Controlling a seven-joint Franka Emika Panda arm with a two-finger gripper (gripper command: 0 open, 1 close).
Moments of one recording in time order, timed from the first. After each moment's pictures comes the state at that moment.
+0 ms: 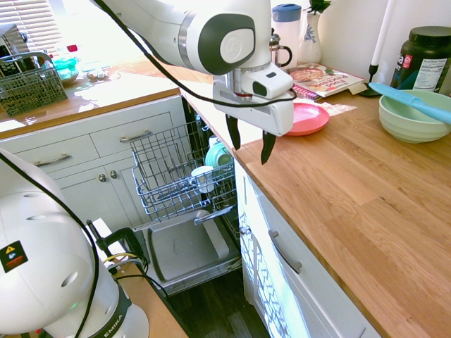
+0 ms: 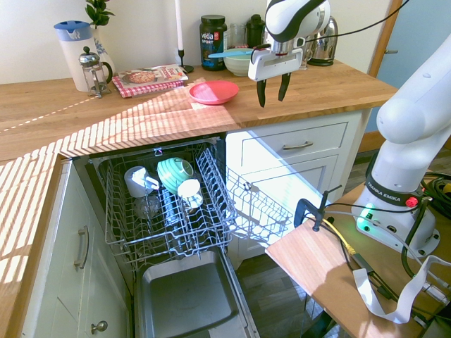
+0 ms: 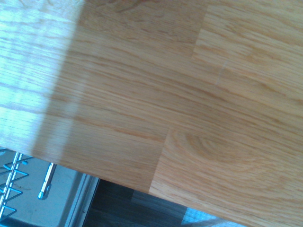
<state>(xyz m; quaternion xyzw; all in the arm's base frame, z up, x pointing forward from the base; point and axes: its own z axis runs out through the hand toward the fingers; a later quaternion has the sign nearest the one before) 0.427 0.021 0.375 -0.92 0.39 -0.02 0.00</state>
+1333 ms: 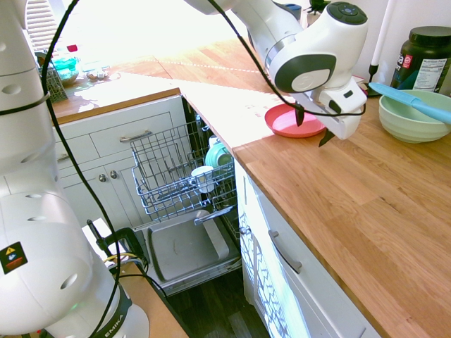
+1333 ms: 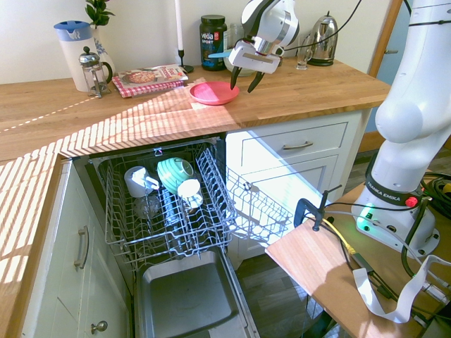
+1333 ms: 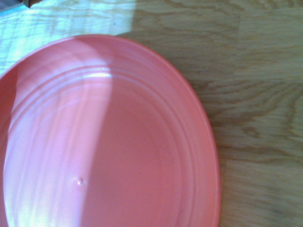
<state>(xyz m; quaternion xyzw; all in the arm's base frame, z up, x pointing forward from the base) 0.592 -0.058 0.343 -0.86 0.46 -0.08 0.19</state>
